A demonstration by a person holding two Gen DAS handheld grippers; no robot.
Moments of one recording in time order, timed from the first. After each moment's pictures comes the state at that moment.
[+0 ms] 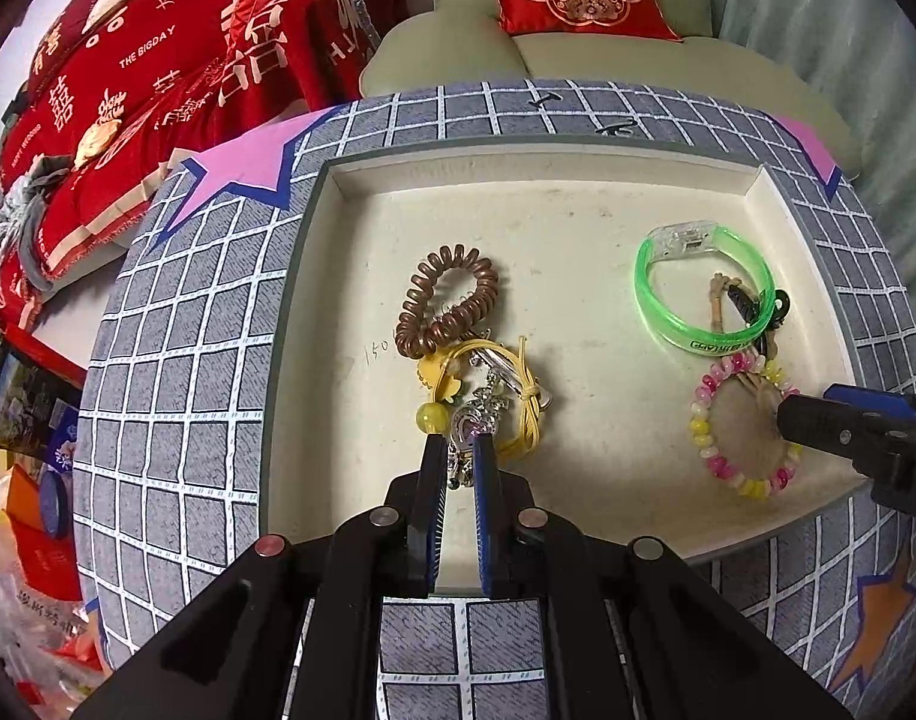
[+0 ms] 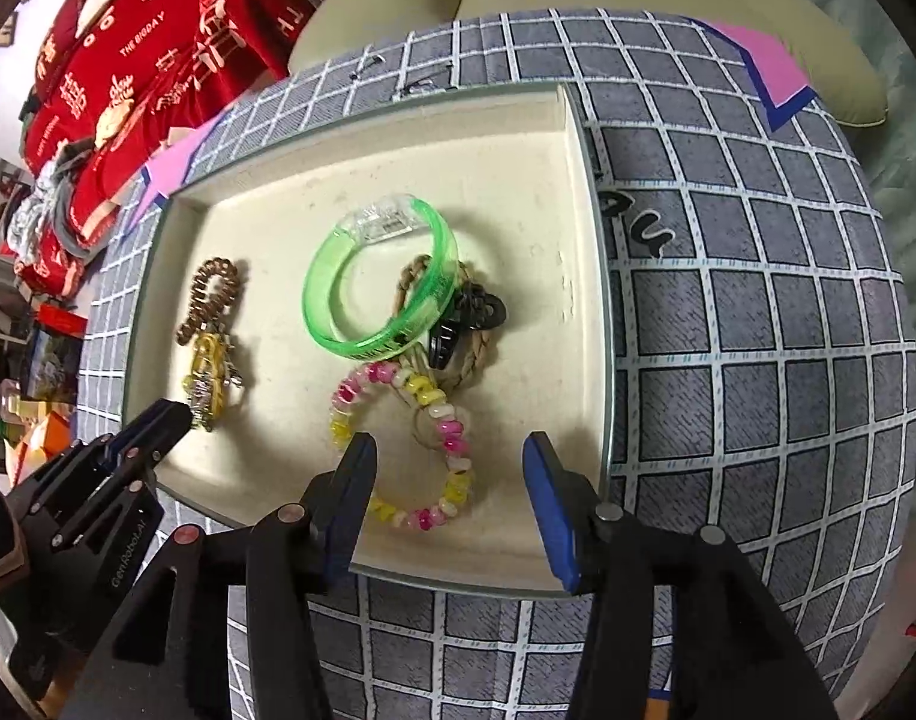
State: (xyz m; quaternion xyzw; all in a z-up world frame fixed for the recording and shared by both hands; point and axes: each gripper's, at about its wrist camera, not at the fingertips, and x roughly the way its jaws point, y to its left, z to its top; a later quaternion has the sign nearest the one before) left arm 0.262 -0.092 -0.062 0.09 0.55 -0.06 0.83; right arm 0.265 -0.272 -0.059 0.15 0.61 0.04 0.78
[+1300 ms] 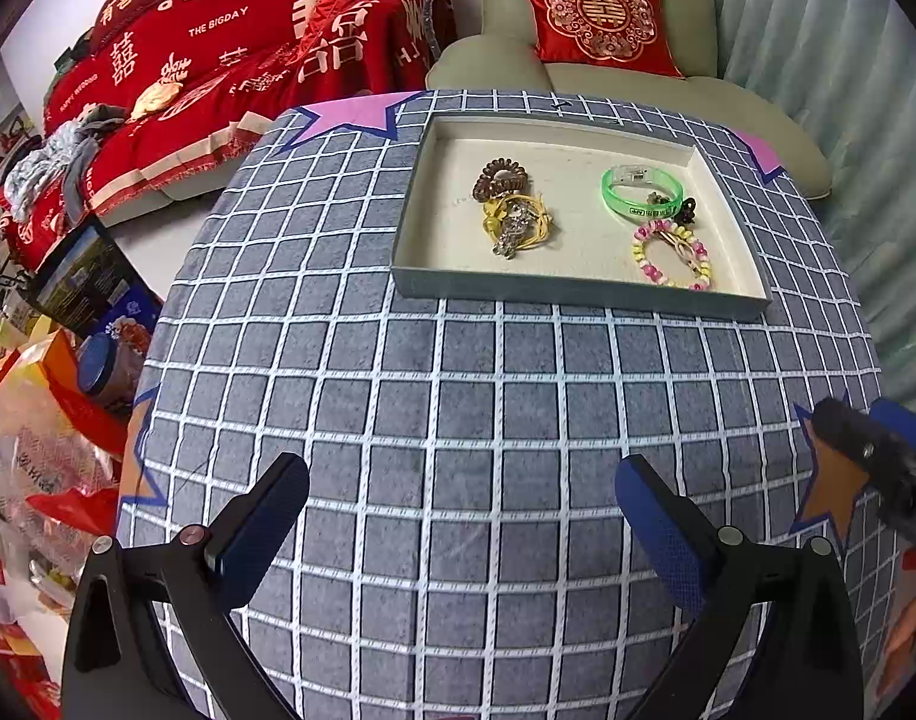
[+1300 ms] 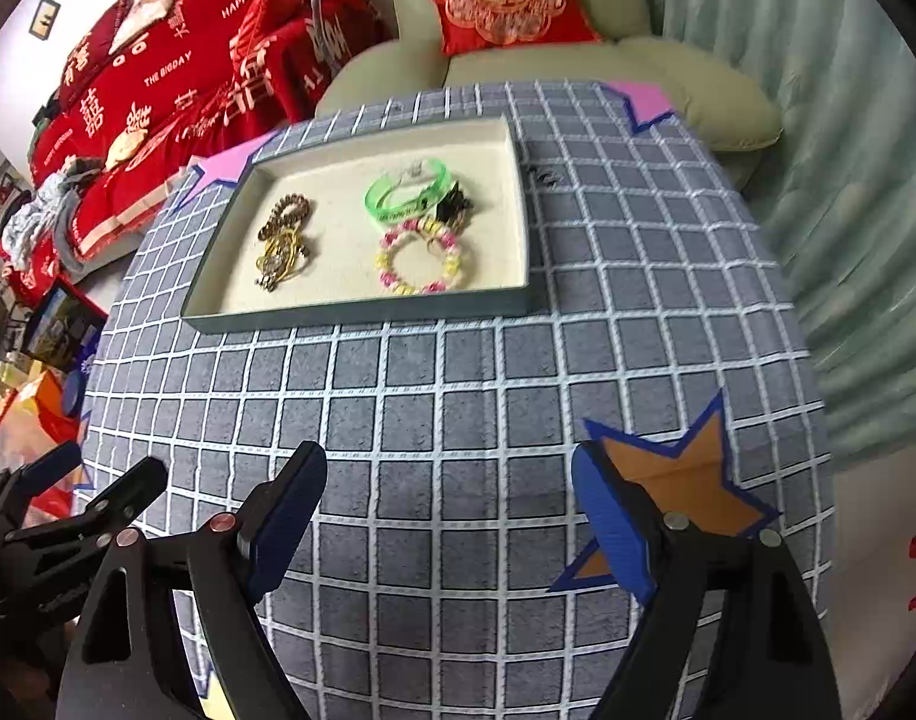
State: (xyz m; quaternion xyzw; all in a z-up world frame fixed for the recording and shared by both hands) left arm 0.090 -0.036 -0.004 0.04 0.53 -0.03 0.85; right arm 0.070 -0.245 0.009 0.09 0.51 -0.03 0.85
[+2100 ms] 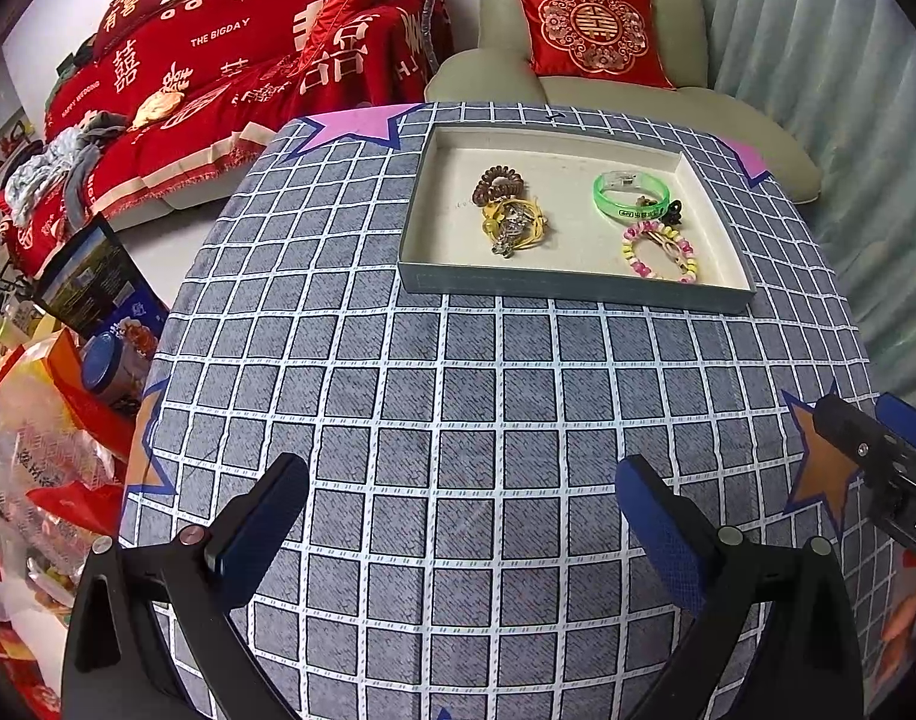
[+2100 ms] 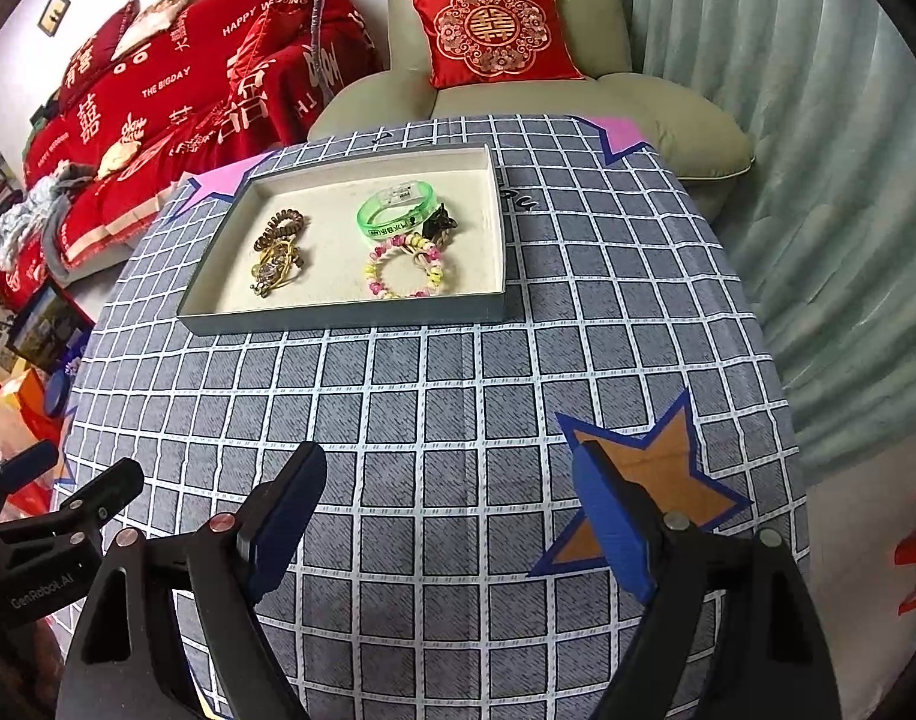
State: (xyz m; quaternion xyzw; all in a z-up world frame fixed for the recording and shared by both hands) left arm 0.071 -0.030 0.003 0.04 0.52 -0.04 0.85; right arm 0.044 -0.240 0.015 0.08 0.49 -0.05 0.87
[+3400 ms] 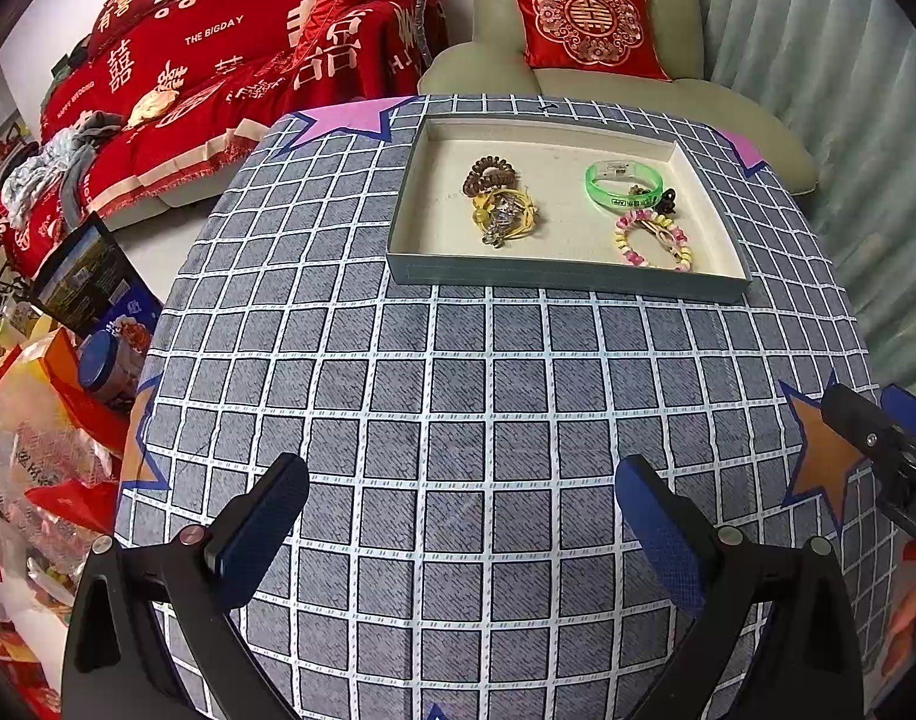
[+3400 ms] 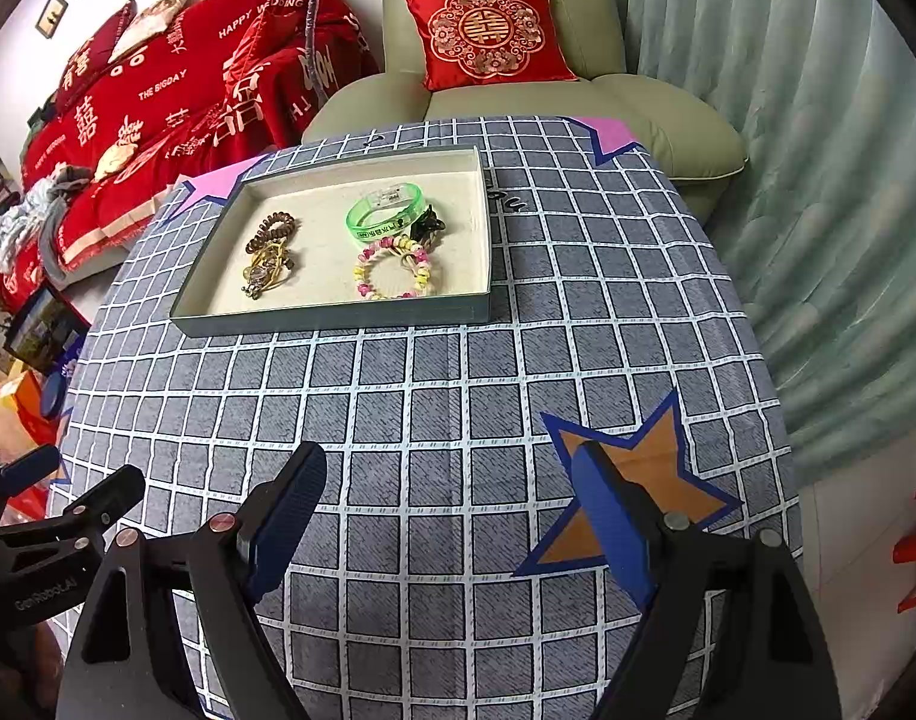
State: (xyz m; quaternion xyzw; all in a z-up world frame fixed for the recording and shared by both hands) left arm 0.070 -0.035 -0.001 0.04 0.52 -0.04 0.85; right arm 0.042 -0.249 0.015 0.07 0.49 -0.05 0.87
